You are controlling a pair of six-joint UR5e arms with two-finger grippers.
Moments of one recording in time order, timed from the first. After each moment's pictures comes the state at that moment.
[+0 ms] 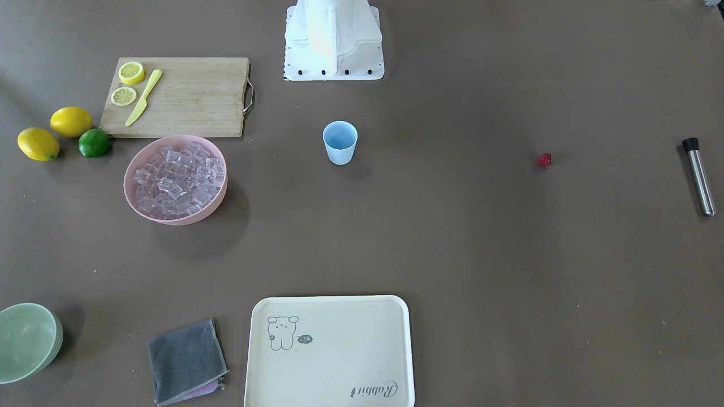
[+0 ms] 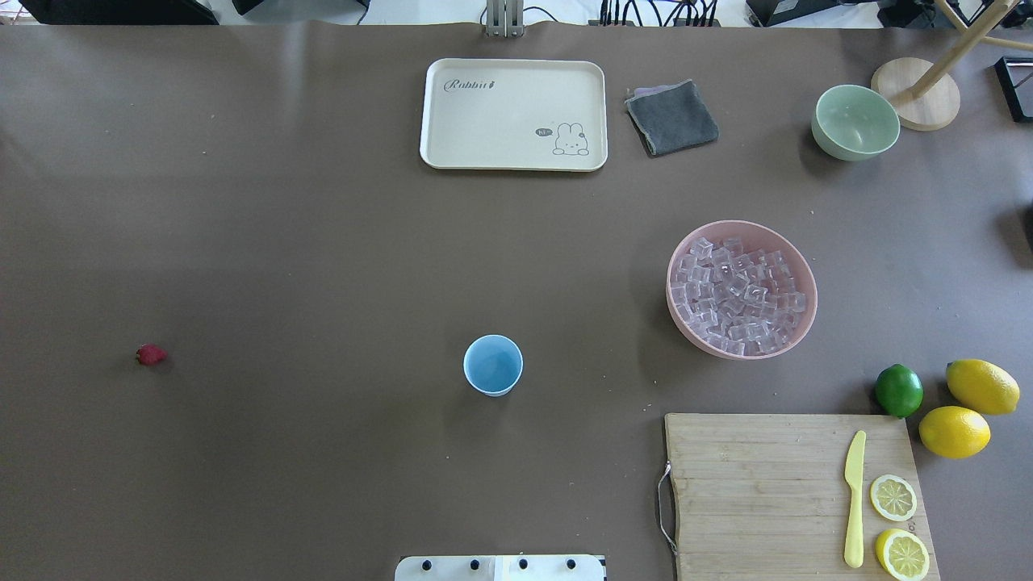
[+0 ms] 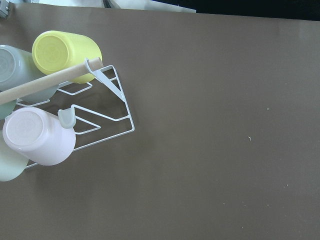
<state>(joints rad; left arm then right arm) -1.58 -1.94 -1.34 -1.60 -2.28 -0.22 1.51 -1.45 1.76 -1.60 2.26 0.28</state>
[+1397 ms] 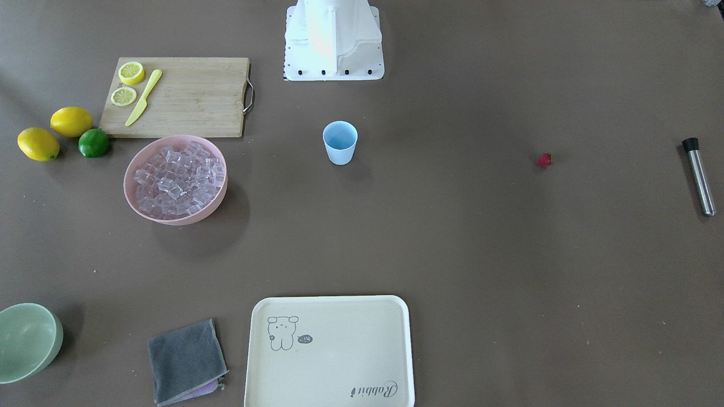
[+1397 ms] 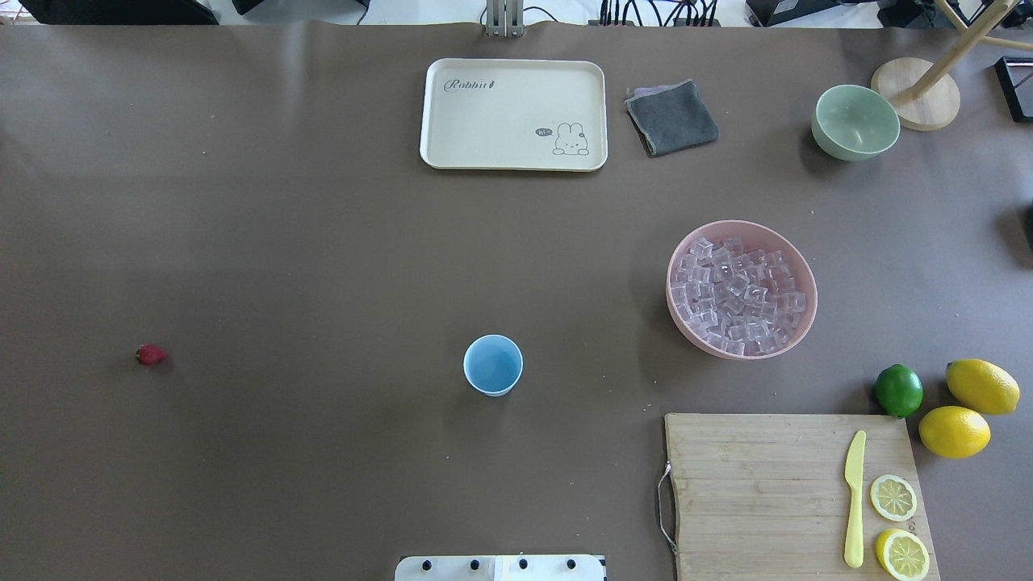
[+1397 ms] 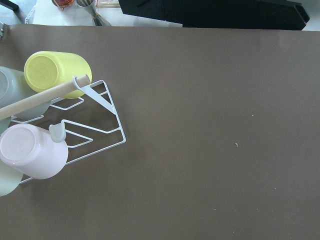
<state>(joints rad) -1.57 -1.94 -1.40 -1.63 -2.28 -0.22 1.52 -1.45 1.84 -1.61 2.23 0.28</state>
